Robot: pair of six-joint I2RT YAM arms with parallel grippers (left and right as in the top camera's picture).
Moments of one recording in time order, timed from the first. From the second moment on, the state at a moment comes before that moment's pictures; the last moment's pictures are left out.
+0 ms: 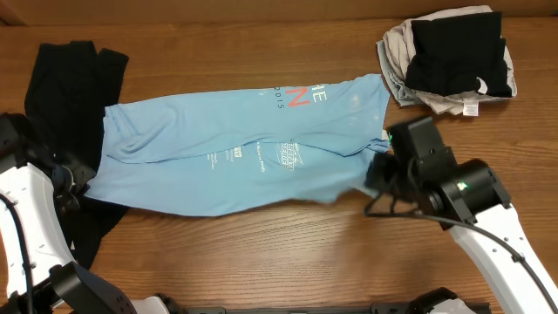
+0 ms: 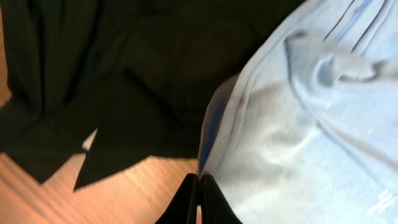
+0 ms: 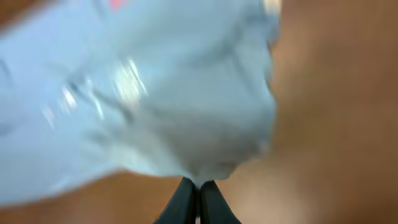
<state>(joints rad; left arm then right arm) 0.59 1.52 1.25 -1.05 -0.03 -0.31 0.39 1.21 1.18 -1.05 0.03 0.67</state>
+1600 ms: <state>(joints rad) 0.37 1.84 1.29 -0.46 -0.05 -0.28 0.16 1.78 1.20 -0.36 0.05 0.33</state>
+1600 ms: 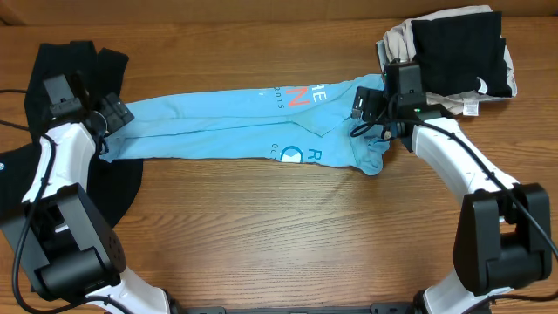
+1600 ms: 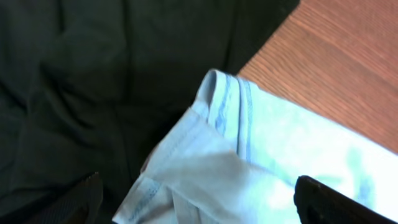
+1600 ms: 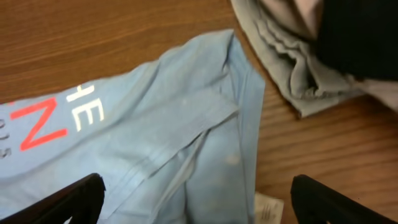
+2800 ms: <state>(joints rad) 0.39 1.98 1.29 -0.51 0.03 0.00 0.16 1.74 1.22 -0.48 -0.07 0.32</state>
